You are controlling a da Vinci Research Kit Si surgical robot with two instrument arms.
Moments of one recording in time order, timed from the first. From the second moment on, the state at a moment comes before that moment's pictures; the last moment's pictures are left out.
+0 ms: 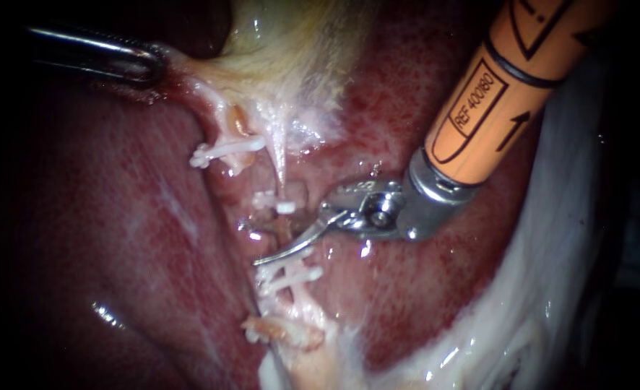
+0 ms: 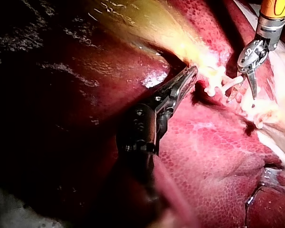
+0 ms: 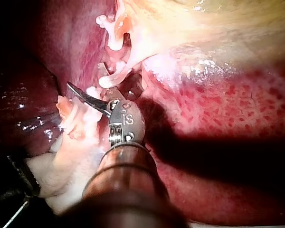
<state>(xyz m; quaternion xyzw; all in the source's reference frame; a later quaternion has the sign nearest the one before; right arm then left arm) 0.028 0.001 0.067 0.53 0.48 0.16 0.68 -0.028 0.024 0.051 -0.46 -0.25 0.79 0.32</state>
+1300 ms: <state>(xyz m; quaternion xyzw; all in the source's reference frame) 0.030 0.000 0.063 0.53 0.50 0.17 0.66 -0.028 0.024 0.051 -0.46 -0.25 0.79 0.32</state>
